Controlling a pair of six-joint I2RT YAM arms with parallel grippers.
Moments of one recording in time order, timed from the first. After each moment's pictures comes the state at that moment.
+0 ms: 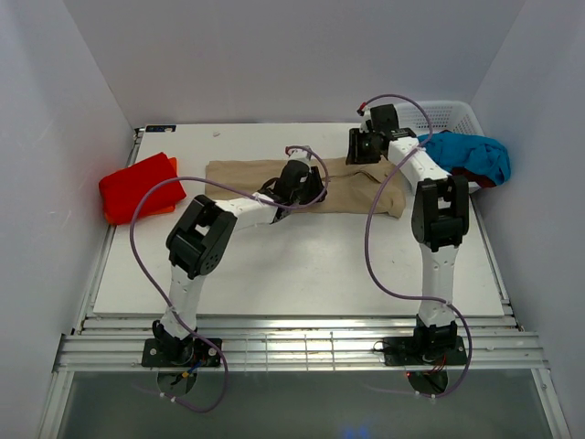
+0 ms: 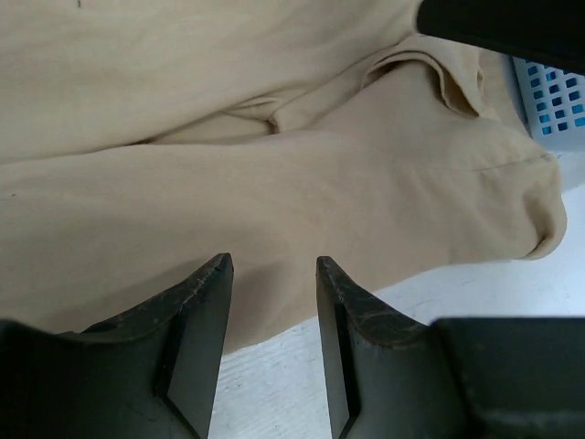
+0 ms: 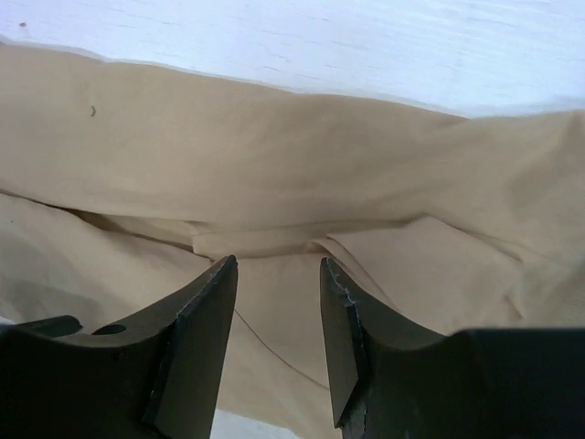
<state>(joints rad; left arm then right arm) -0.65 2.10 1.39 0.21 -0.07 -0.58 0.21 2.19 1.89 -0.52 -0.20 0.09</state>
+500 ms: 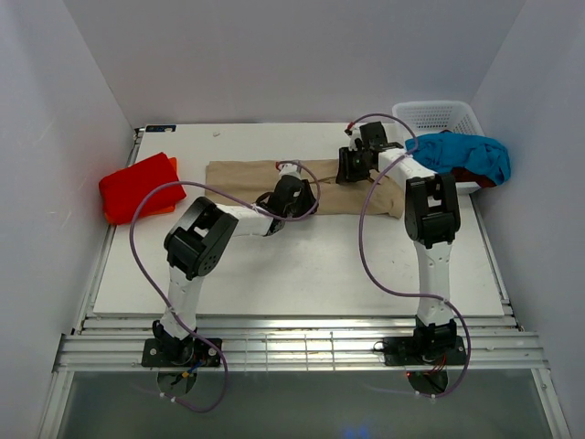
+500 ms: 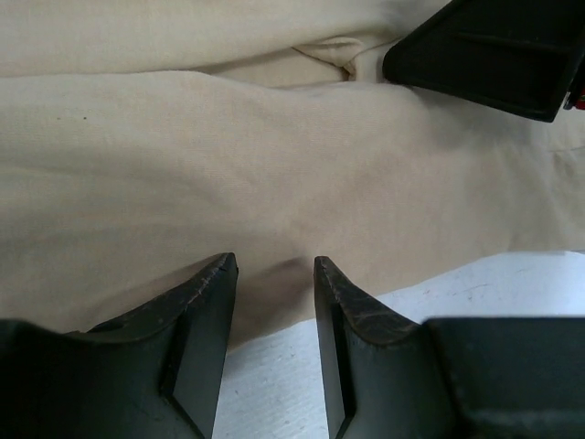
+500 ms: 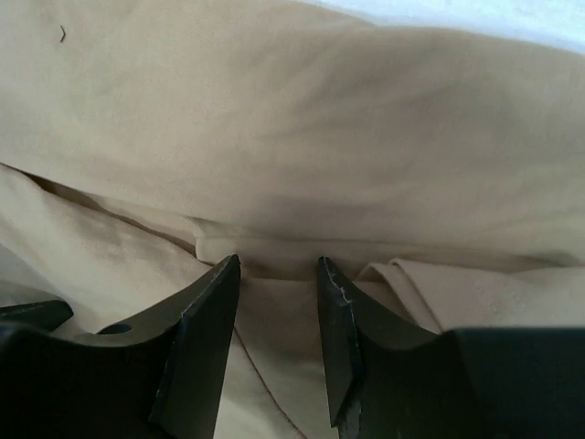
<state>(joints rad) -0.66 2.10 1.23 0.32 -0.09 -0.64 0.25 2.31 1.83 -0.47 -0.34 0.07</state>
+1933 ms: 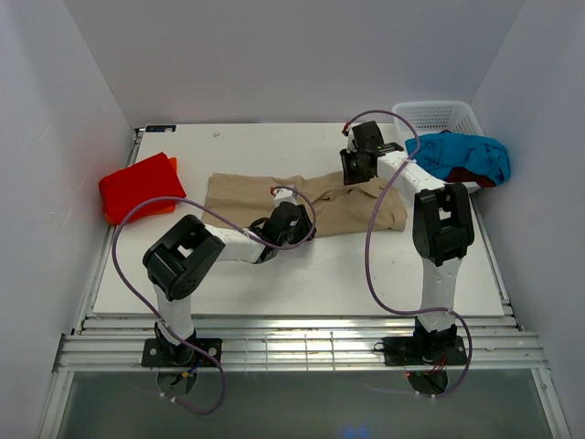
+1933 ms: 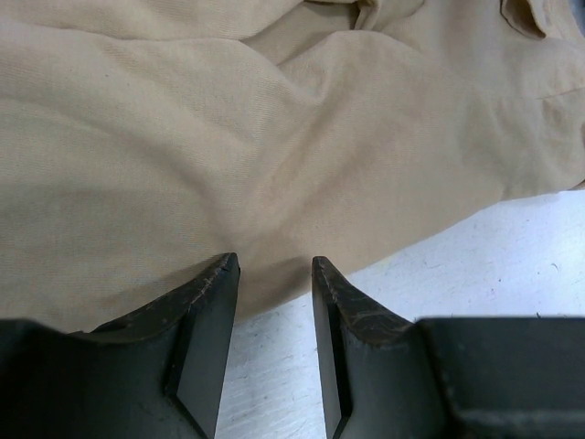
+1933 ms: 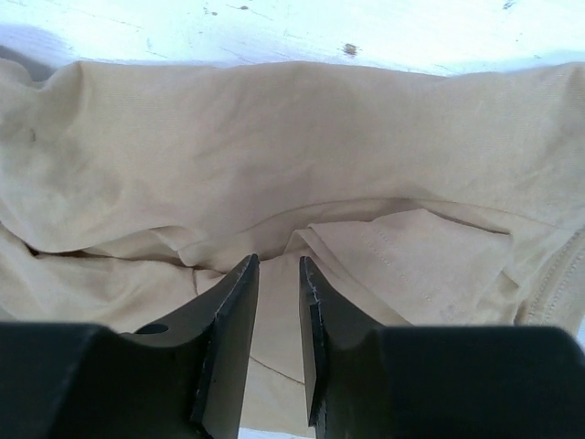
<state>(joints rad) -0.78 1.87 0.90 0.38 -0.18 -0.76 0.34 2.05 1.65 -0.52 -0.08 0.06</state>
